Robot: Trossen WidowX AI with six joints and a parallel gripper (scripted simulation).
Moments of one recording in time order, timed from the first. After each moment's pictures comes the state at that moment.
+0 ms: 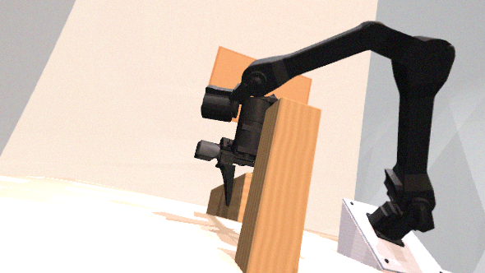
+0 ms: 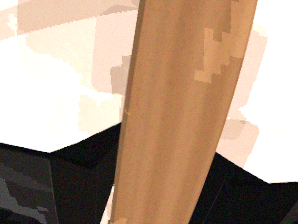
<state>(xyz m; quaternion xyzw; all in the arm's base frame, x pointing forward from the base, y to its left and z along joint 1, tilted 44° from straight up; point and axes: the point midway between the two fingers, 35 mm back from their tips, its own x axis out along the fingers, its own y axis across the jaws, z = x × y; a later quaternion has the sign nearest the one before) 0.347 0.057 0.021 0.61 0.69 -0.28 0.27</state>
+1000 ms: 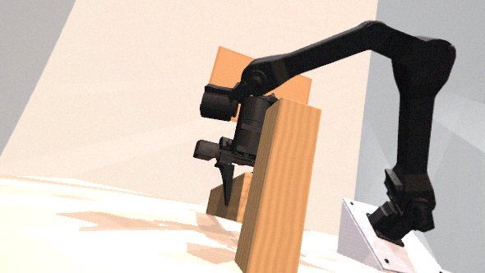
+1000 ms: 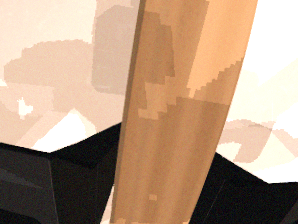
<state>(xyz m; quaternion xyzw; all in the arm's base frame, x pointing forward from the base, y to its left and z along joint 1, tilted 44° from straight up) 0.349 0.059 0.023 0.61 0.69 -0.28 0.27</state>
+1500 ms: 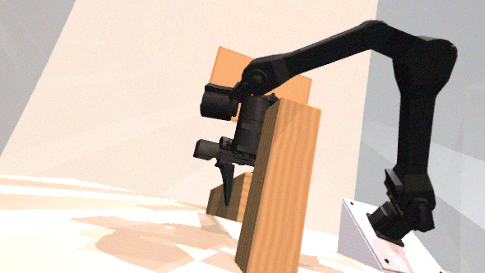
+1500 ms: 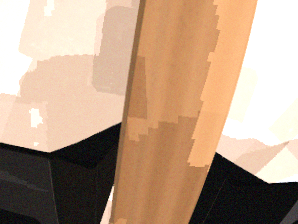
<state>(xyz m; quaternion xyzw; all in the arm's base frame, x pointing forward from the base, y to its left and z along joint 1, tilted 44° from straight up) 0.349 0.060 0.024 0.61 0.69 -0.28 0.27</state>
